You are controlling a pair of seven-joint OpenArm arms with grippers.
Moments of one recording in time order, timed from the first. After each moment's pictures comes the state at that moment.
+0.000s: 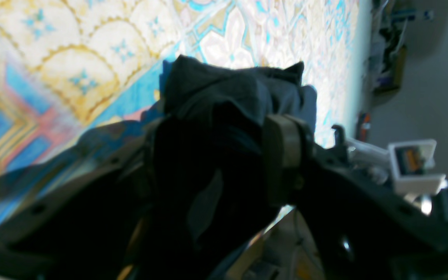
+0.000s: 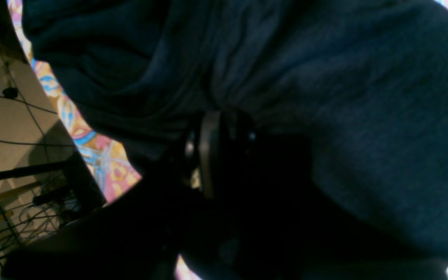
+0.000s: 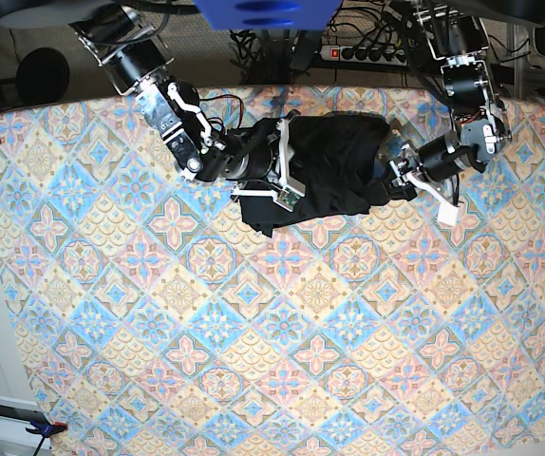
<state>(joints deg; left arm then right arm) 6.6 -9.7 -21.7 86.7 -64.8 -16.1 68.2 3.7 10.9 -33.4 91.1 24.8 24.1 -54.9</state>
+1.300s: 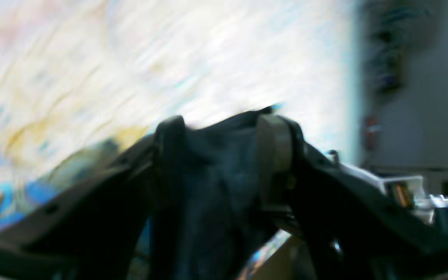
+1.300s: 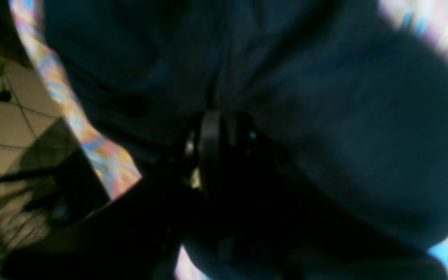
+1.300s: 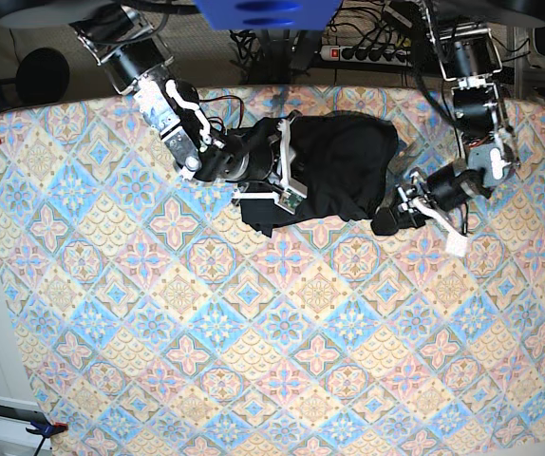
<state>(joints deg) 3.4 -14.9 -20.0 91.0 -68.6 -16.3 64.4 3.5 11.1 -33.4 97.6 24.6 24.0 -53.2</state>
